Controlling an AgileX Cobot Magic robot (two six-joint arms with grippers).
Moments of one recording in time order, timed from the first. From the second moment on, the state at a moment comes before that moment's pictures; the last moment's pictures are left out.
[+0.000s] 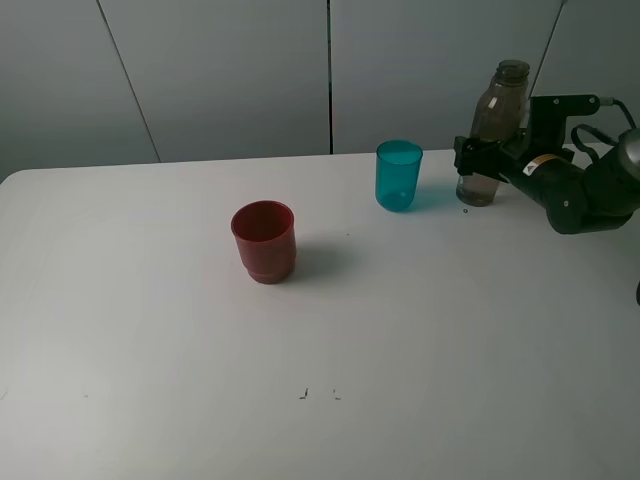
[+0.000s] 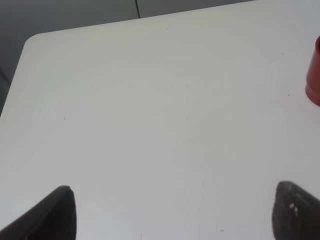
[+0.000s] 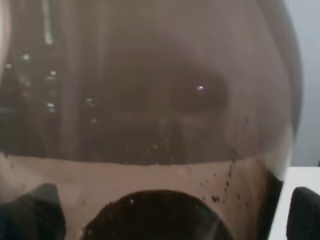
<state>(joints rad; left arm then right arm) 0.05 0.00 -0.52 -0.05 1.09 0.14 0.03 2.21 -0.93 -0.09 -0.93 0.09</state>
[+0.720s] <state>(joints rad) 0.05 0.00 -0.52 -0.05 1.09 0.14 0.03 2.26 -0.97 -0.10 -0.95 0.12</state>
